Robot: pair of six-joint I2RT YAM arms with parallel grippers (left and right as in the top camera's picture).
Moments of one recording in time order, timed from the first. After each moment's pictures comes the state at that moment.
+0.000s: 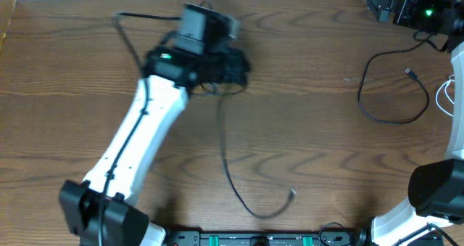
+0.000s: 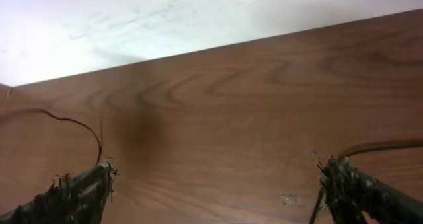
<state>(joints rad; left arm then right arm) -0.39 1.65 1.58 -0.86 0.37 -0.38 -0.21 1.82 1.92 -0.88 -0.50 0.12</state>
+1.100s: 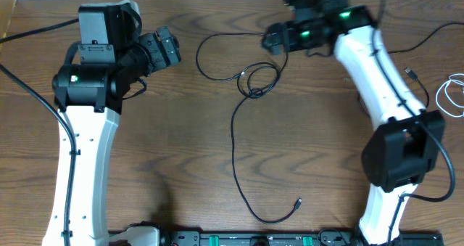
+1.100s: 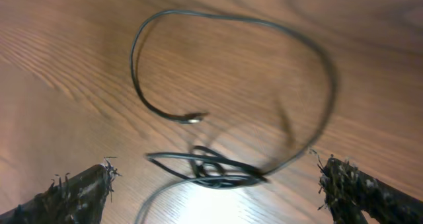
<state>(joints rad) -0.04 1.43 1.58 -0.94 0.15 -0.38 0.31 2.05 1.91 -0.84 -0.35 0.12</state>
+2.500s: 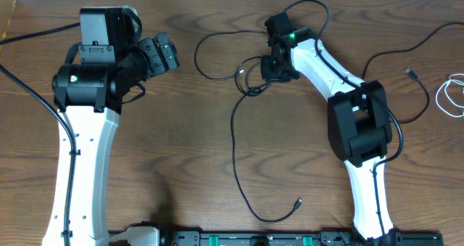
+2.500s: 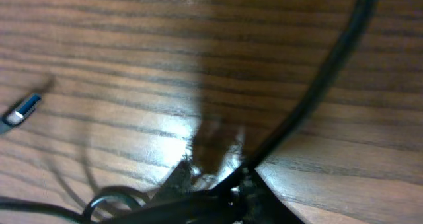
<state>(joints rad) -0.03 1.43 1.58 -1.00 0.12 -0.37 0.39 2.36 1.91 -0.88 -0.10 0.38</state>
